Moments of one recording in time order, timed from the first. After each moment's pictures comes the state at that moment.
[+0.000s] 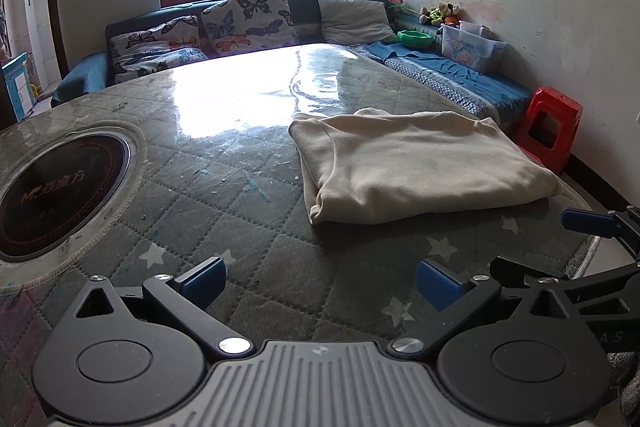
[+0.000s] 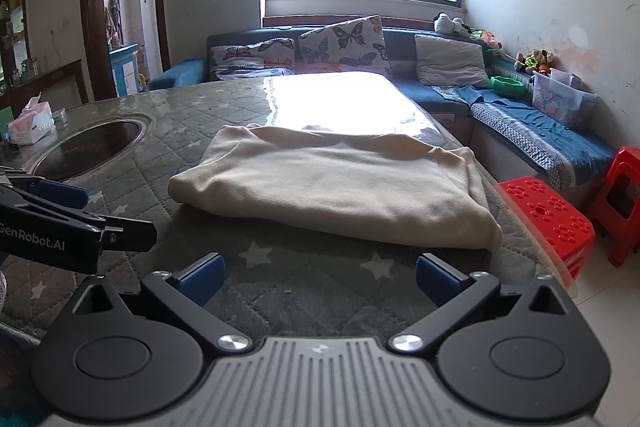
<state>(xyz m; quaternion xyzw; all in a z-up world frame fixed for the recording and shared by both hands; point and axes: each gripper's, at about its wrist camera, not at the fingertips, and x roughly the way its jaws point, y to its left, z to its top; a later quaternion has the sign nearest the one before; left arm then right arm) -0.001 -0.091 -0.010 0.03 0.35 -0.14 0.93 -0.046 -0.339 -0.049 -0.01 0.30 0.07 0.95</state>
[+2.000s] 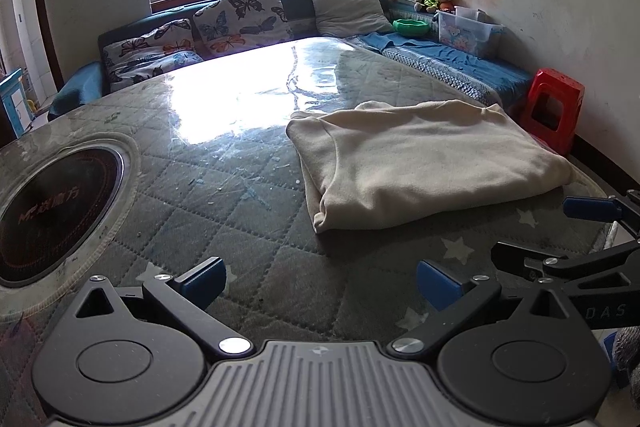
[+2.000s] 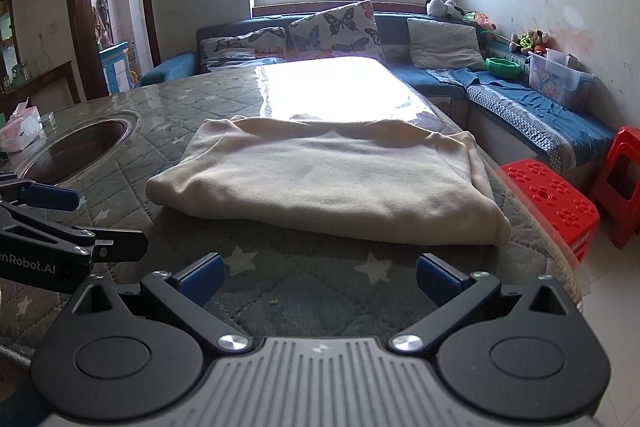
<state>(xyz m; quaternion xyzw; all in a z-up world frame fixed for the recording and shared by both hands) 0.018 -0.095 -0.016 0.07 0.36 -0.15 0.92 -0.023 -0.343 -0.057 0.01 0.32 0.06 0.94</state>
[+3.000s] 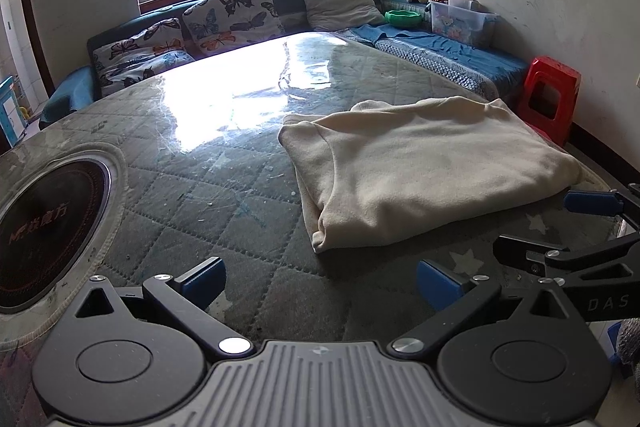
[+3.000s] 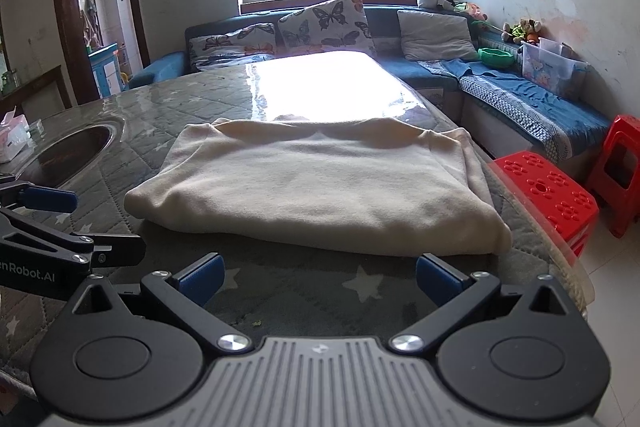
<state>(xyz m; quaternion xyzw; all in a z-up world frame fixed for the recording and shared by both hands) 0.040 -0.102 -0.017 0.08 0.37 -0.15 0.91 -0.003 -0.346 -0.061 0.02 0.33 0.05 0.94</state>
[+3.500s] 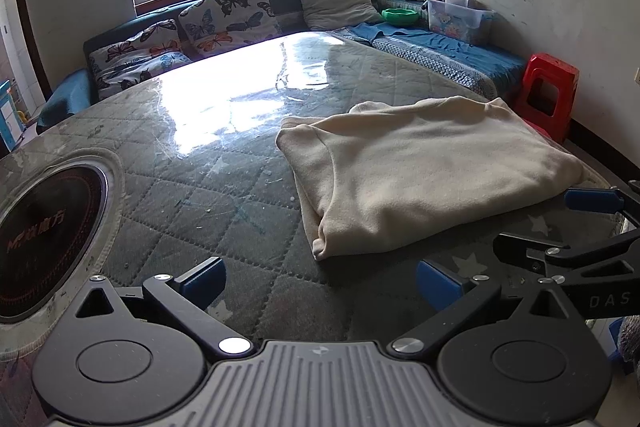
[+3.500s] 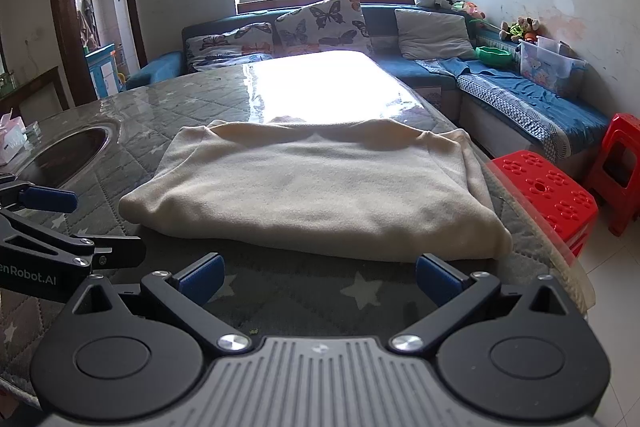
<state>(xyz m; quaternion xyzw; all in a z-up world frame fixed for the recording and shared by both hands) 0.045 -0.103 -0.017 0.09 0.37 -0.16 0.91 0.001 -0.346 -0.060 0.02 0.33 0.04 0.94</state>
